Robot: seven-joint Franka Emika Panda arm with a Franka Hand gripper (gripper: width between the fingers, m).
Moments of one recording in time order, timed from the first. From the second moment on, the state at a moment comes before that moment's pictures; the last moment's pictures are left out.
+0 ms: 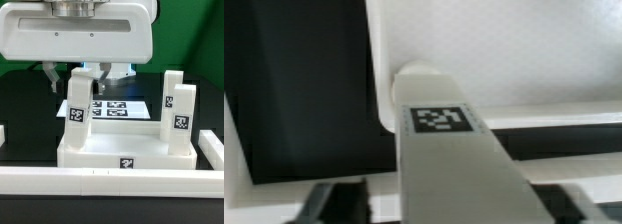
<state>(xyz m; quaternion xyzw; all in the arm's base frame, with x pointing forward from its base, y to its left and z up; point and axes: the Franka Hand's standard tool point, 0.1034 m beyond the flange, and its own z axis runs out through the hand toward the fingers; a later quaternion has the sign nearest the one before) 0.596 -0.079 0.118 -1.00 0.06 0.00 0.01</state>
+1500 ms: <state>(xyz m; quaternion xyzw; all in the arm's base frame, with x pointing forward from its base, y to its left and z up) 0.596 -0.066 0.116 -0.83 0.56 0.00 0.02</state>
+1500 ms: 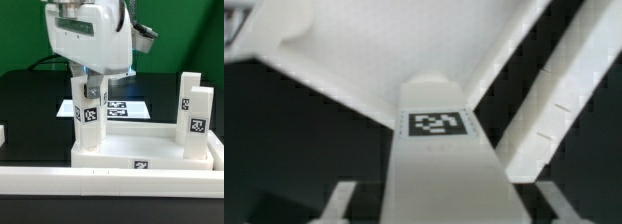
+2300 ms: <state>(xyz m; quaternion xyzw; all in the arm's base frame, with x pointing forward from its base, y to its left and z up) 0.597 -0.063 0.116 -0.89 0.46 0.00 0.02</state>
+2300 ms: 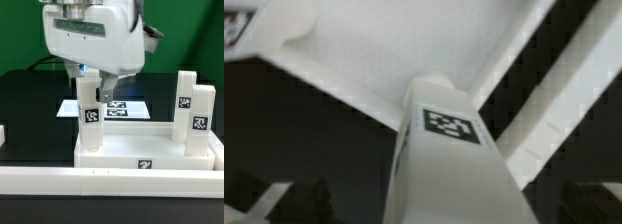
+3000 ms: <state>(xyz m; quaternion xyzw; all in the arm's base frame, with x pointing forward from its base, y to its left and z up) 0.601 -0.063 0.117 -0.99 0.11 -0.02 0.00</state>
